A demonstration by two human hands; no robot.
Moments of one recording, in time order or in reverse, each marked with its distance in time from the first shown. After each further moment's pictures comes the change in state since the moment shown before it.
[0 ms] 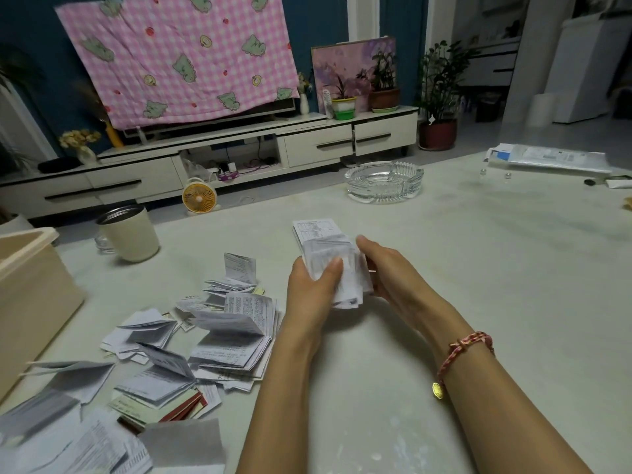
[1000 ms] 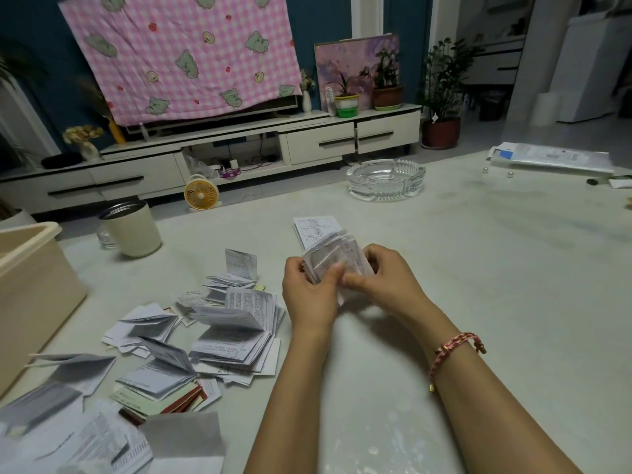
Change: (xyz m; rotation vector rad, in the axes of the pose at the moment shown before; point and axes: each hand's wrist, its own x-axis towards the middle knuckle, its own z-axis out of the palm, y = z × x) left_hand 0.001 -0.017 0.010 -0.010 0.293 0.054; right_hand 0.005 0.017 -0.004 -0.513 0.148 -0.215
